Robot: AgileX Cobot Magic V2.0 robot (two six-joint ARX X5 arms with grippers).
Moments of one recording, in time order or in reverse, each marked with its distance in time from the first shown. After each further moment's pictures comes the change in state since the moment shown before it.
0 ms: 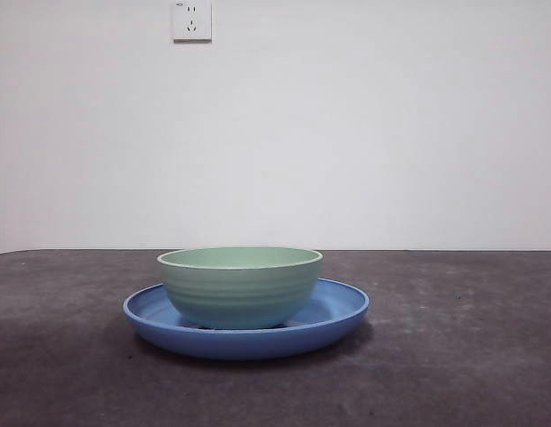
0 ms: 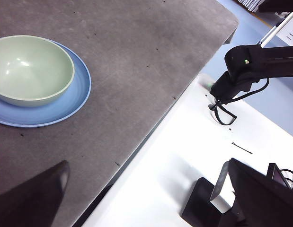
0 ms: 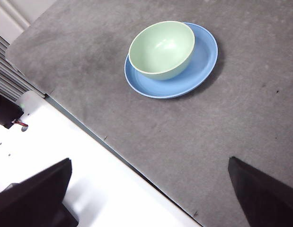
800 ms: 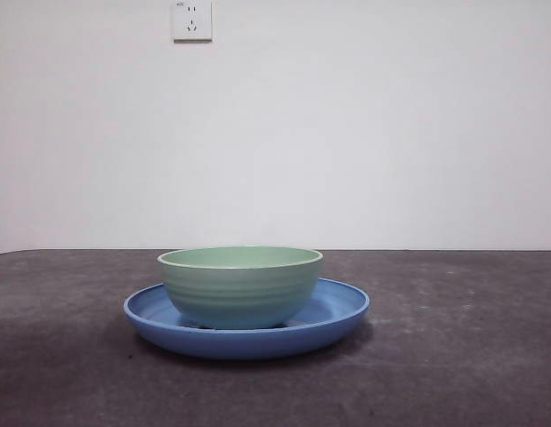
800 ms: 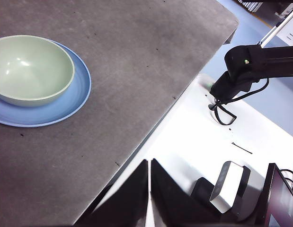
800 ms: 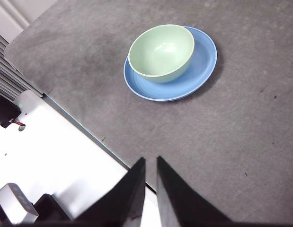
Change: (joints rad) left arm 0.000 0.000 0.000 0.000 0.000 0.000; right arm 0.000 0.000 0.000 0.009 0.004 -0.023
